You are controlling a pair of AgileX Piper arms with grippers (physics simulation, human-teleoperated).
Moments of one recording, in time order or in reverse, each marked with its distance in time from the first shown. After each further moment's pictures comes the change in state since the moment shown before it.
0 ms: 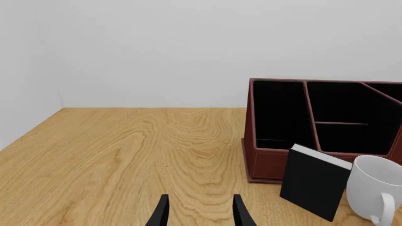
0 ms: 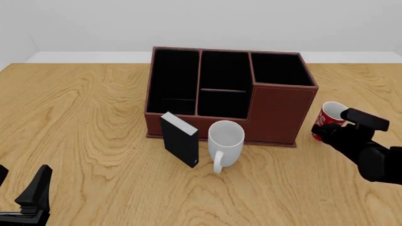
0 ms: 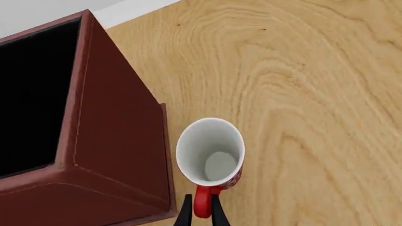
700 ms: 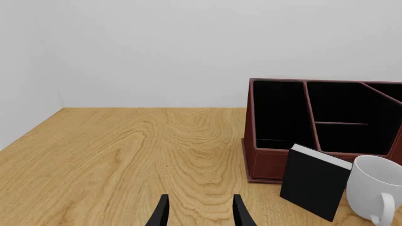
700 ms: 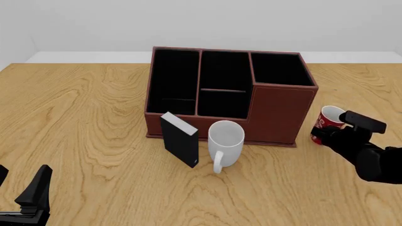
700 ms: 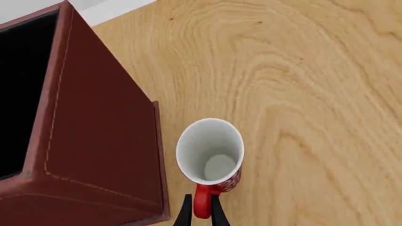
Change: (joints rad) left arm 0.000 0.000 0.000 0.000 0.000; right arm -0.018 0.064 -0.010 -0.034 0.016
